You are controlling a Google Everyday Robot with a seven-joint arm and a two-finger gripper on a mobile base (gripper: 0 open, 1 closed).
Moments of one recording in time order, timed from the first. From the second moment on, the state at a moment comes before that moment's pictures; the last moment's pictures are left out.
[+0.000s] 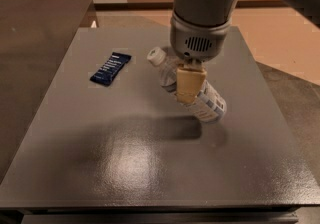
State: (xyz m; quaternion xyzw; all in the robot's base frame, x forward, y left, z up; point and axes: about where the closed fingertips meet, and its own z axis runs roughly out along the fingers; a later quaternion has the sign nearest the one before) arm 0.444 -0.057 0.942 -0.65 0.76 -0.03 0.07
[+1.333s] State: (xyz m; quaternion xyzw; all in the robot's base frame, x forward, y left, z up) arm 0.451 -0.062 0.891 -0.67 0.73 -0.11 -0.02
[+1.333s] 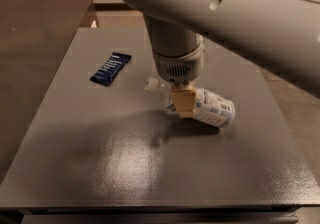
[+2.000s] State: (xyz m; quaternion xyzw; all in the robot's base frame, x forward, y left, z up) arm 0.460 -0.053 0.894 -0.68 0.73 -0.11 0.01
